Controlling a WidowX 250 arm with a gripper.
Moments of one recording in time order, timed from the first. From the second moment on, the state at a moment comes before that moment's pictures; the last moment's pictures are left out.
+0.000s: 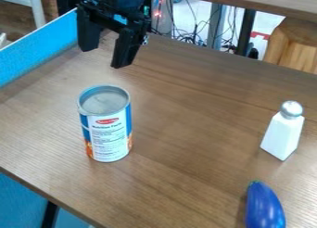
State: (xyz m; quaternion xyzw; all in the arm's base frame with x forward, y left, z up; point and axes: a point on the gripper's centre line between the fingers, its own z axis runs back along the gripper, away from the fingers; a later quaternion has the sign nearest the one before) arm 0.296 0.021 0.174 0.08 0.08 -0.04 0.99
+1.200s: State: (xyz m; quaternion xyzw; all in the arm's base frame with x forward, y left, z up) arm 0.227 -0.067 0.168 0.00 0.08 -0.16 0.98
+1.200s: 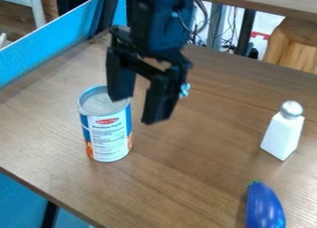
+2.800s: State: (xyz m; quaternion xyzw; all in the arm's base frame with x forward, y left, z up) arm 0.229 0.055 0.101 0.20 0.24 0.03 0.95
